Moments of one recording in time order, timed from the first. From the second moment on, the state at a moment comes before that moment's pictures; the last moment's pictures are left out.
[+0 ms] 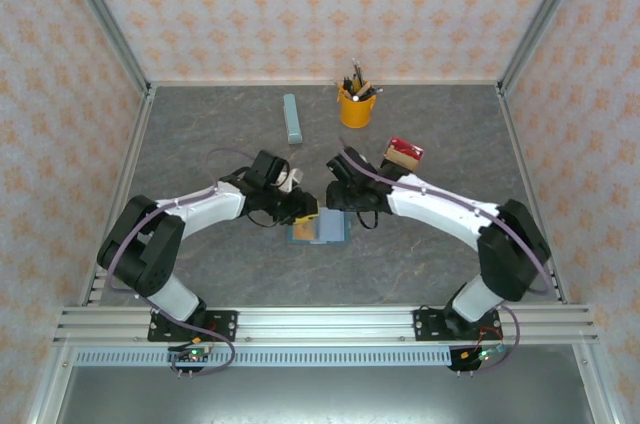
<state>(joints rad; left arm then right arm) -0.50 1.61 0.89 -0.25 0.63 -0.84 0.79 1.49 1.07 -0.60 0.16 0.75</state>
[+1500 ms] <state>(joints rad) -0.41 1.66 0.87 -0.21 0.60 -0.91 0.80 1.66 1.13 -0.55 0.03 0.72</state>
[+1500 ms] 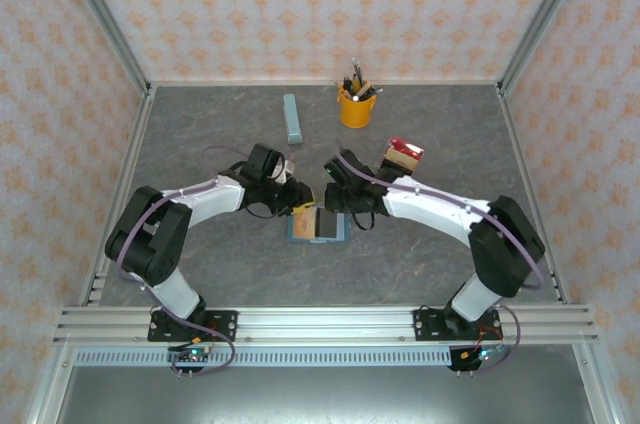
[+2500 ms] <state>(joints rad) -0.46 1.77 0.89 -0.21 0.63 -0.85 0.80 1.87 1.21 -0.66 0.00 0.74</state>
